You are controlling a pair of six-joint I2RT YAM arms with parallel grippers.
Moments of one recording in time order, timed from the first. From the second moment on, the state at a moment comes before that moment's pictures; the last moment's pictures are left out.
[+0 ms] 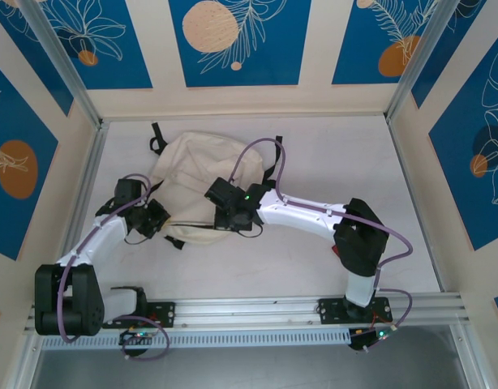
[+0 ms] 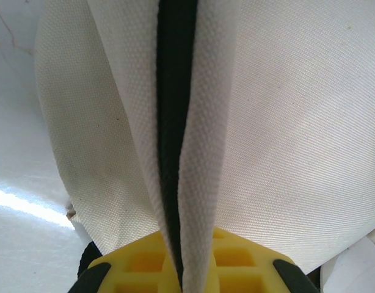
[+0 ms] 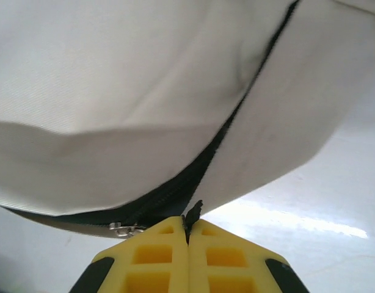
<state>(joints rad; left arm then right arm) -0.01 1.22 0.66 -0.54 0.31 -0.89 1.01 1.81 1.42 -0.77 0.08 1.01</state>
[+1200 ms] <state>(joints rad) -0.08 1.19 0.91 -0.75 0.32 -0.54 0.83 1.71 1.29 -0.64 -0.06 0.78</state>
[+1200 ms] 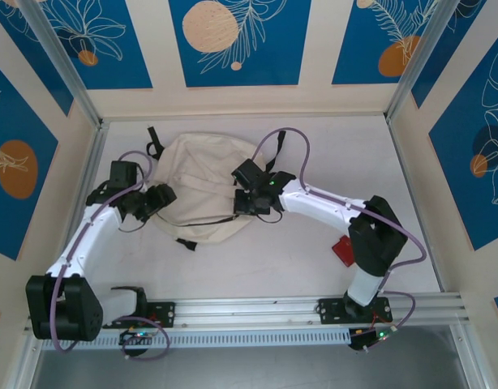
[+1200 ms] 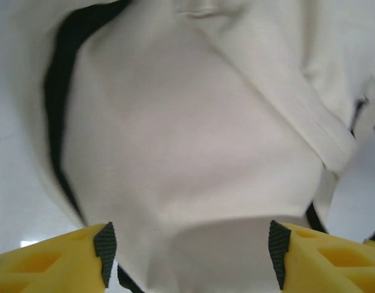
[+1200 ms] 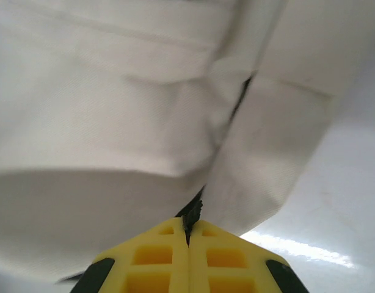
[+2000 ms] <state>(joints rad) -0.61 1.33 0.81 -0.58 0.28 -0.22 0.73 1.65 1.12 -0.46 -0.37 0.79</state>
